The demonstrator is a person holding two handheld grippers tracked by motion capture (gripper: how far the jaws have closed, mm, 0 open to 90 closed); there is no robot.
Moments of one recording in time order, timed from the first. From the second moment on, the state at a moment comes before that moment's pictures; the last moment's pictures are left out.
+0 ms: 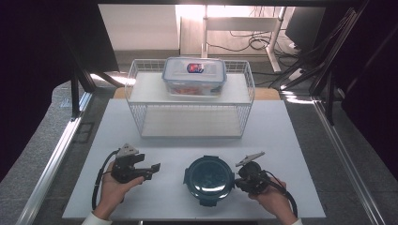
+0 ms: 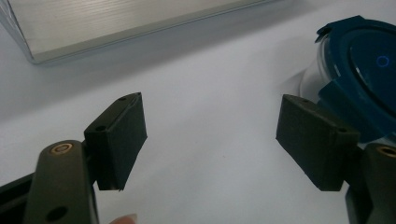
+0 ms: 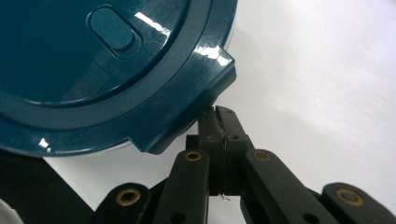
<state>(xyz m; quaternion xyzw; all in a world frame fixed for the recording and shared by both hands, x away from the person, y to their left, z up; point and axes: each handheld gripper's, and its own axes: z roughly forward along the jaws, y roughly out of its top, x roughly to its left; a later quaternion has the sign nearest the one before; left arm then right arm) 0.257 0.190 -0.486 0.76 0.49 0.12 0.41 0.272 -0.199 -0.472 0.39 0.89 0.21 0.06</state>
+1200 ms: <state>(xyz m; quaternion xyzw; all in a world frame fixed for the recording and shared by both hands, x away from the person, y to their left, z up) 0.252 0.187 -0.478 0.75 0.50 0.09 0.42 0.279 -0.226 -0.450 0.42 0.83 0.36 0.08</state>
